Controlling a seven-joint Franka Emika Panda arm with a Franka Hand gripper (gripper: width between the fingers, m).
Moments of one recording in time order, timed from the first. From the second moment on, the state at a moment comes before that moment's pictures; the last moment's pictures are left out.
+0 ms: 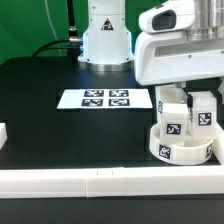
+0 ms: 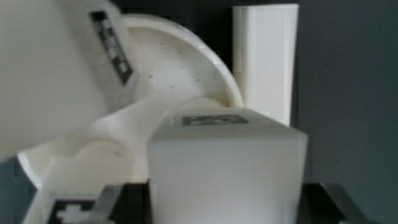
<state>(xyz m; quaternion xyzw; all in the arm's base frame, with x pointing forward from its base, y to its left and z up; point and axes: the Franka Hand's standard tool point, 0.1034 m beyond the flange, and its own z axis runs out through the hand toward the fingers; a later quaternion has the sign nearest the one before) 0.567 0.120 0.076 -0.99 0.10 -0.03 0.05</state>
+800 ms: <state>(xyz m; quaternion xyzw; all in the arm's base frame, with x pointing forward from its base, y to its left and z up) 0.570 0.122 0.078 -0.90 0.43 -0.01 0.08</state>
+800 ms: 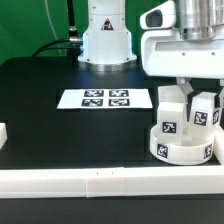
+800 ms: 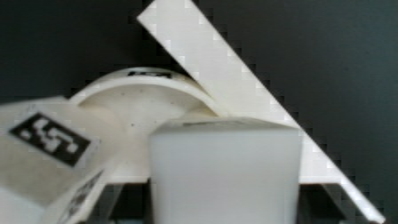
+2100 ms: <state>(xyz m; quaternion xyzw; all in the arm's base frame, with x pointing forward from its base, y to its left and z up) 0.569 0.117 0.076 -0.47 0.87 0.04 0.15</state>
